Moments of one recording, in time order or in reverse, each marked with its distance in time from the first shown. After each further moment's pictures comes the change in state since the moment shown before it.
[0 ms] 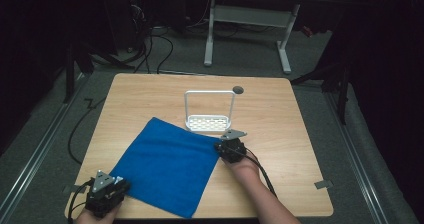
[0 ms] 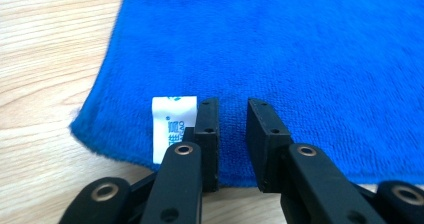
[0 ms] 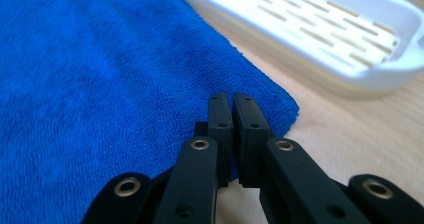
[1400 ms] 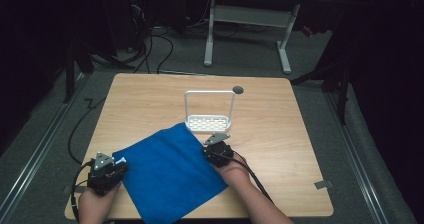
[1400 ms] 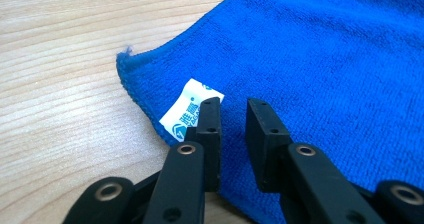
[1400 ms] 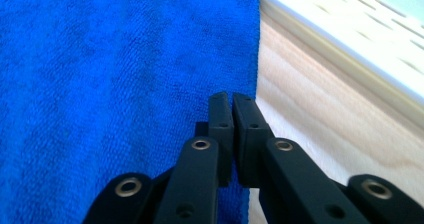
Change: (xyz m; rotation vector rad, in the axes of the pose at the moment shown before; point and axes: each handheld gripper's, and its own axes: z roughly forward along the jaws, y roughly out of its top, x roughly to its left) left arm 0.029 0.032 0.033 -0.018 0.043 -0.002; right arm 0.038 0.018 0.010 0.053 0.039 -0.088
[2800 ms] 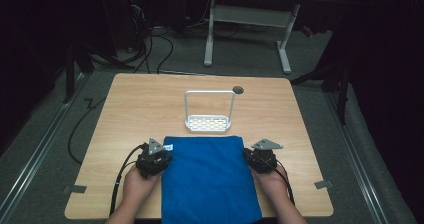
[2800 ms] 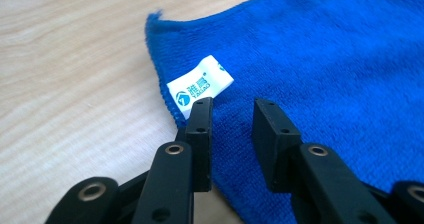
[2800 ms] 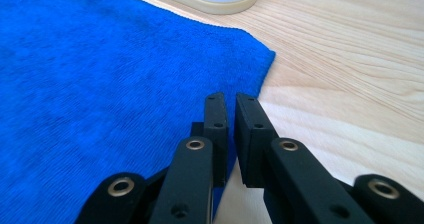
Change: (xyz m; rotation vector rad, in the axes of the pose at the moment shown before) left arm -0.087 0.061 0.074 0.005 -0.133 0.186; right arm -0.068 -0.080 -0.069 -0.081 -0.159 0.226
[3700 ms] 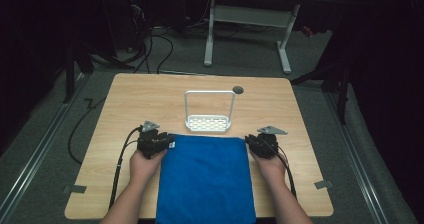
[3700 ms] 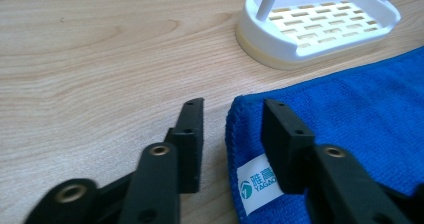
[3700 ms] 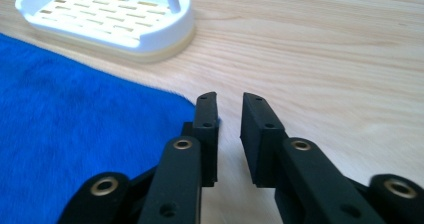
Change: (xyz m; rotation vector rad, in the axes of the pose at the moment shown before) left arm 0.039 0.028 0.029 -0.095 -0.069 -0.192; right arm -0.033 0.024 0.024 -0.044 -0.038 0.173
